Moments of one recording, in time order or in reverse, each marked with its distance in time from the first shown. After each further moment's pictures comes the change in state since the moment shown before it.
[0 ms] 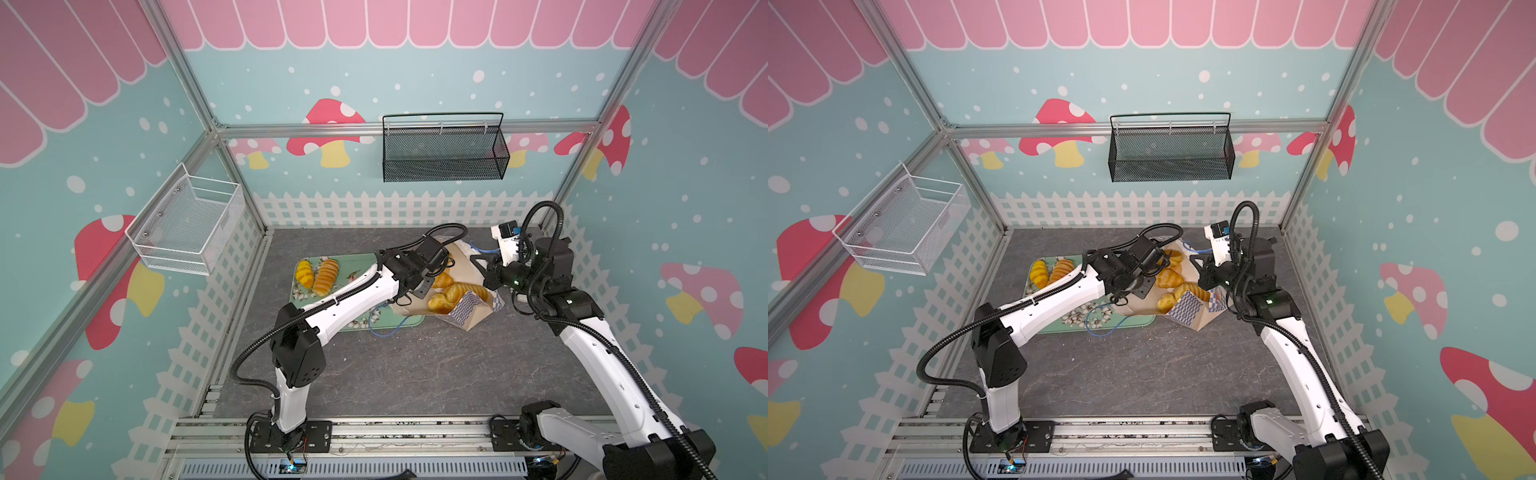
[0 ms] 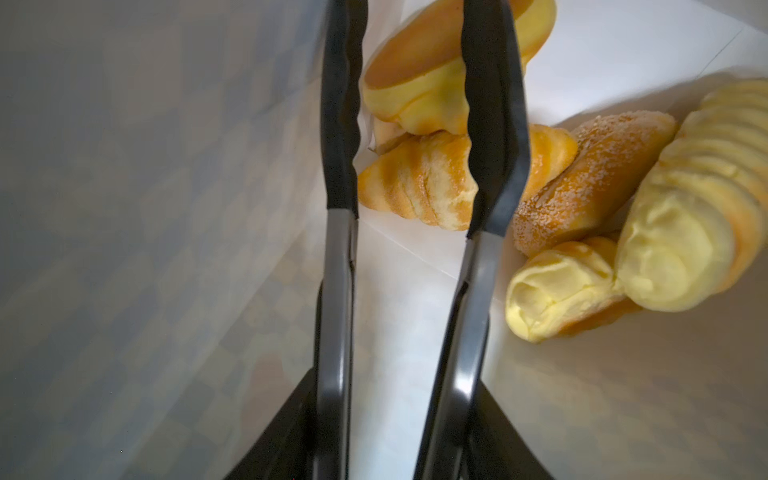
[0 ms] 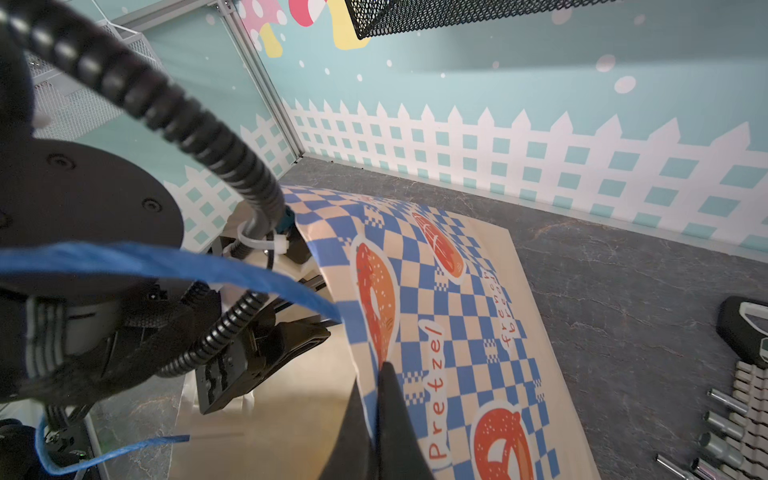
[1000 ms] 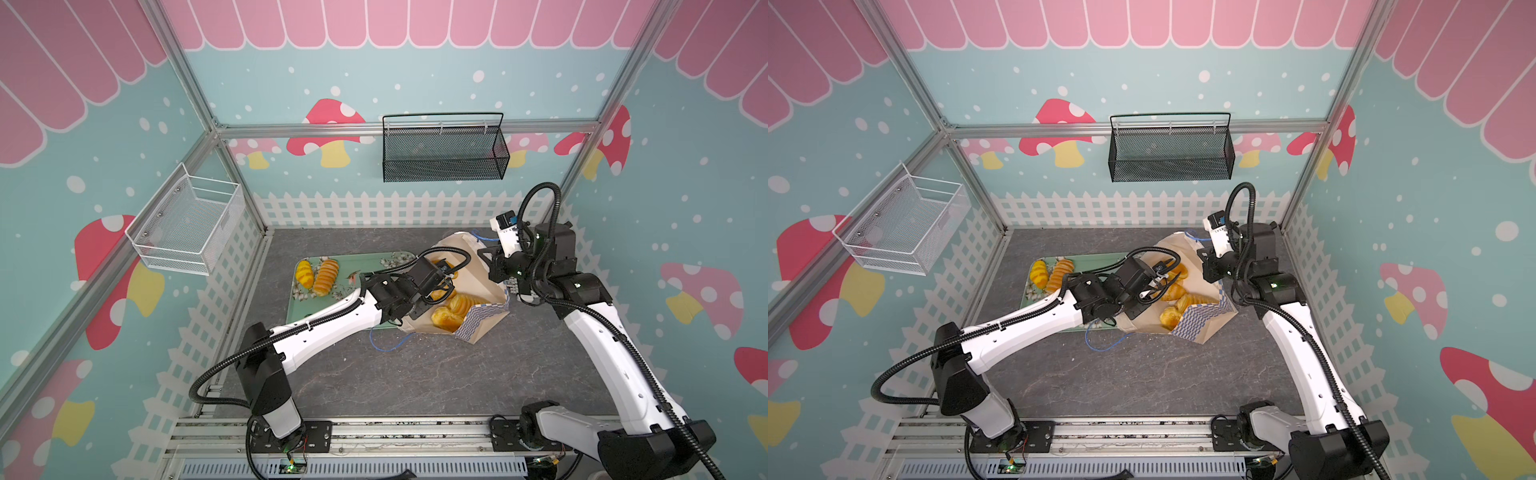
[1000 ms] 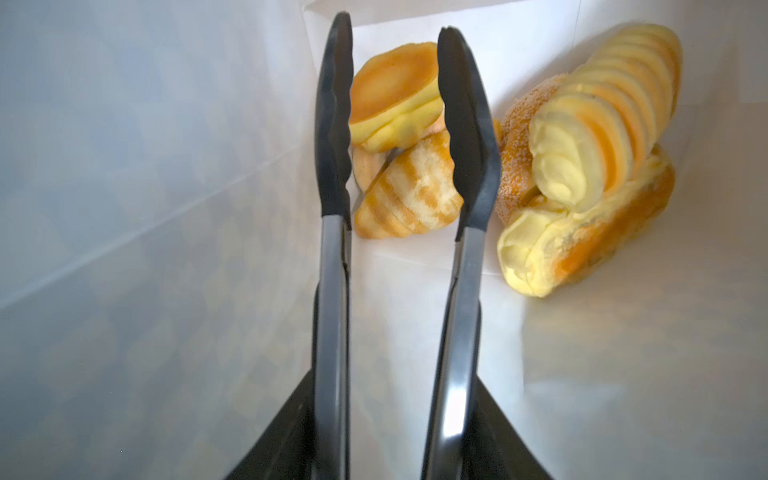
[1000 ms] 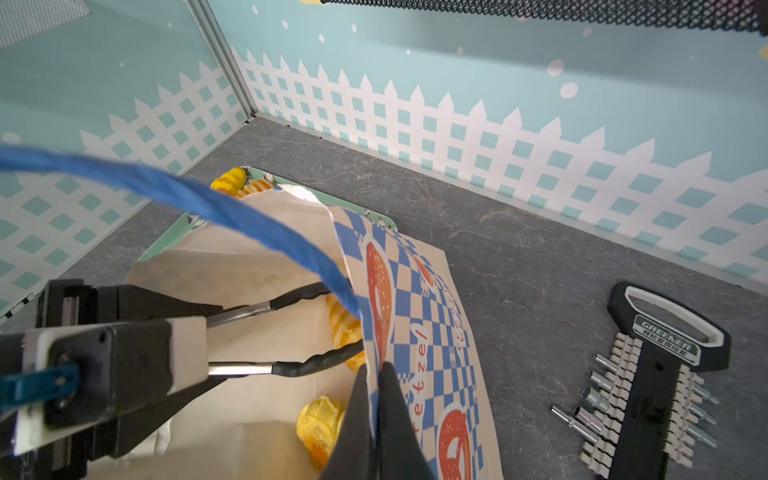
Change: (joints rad) left arm -0.119 -0.233 -0.290 0.180 -0.037 0.319; right arm 0.000 0.090 0.228 -0.258 0.125 -0.186
